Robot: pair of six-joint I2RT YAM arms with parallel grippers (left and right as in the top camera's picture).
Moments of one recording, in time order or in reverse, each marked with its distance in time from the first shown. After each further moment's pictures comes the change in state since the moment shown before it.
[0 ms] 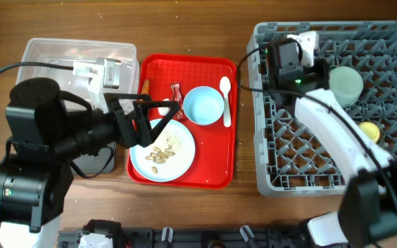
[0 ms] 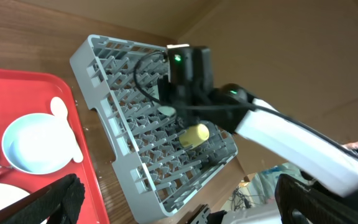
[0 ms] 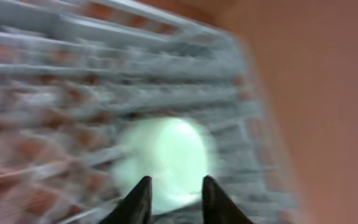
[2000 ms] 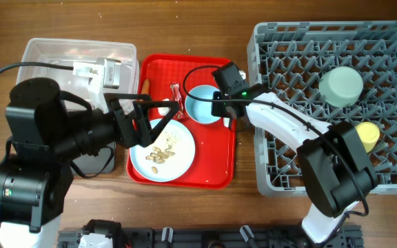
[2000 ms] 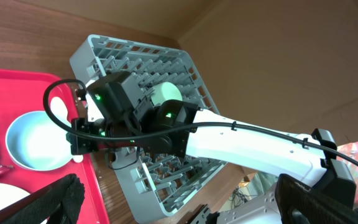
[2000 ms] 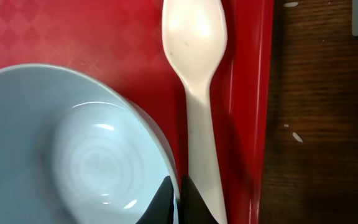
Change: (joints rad) left arm 0.000 0.000 0.000 0.000 0.000 0.000; right arm 0.236 0.257 0.000 0.052 -0.855 0.571
